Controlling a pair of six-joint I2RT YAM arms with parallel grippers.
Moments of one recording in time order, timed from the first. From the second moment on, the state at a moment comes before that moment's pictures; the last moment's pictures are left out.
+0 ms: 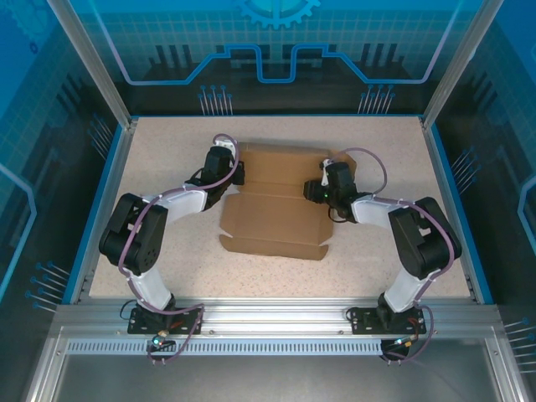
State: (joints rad) left arm -0.34 1.75 1.00 0.20 -0.10 -0.25; right arm 0.37 1.71 0.83 0.17 -0.06 0.40
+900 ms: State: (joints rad) left arm -0.34 1.74 1.00 0.19 -0.11 -0.25; right arm 0.24 1.12 0.86 -0.30 -0.06 0.19
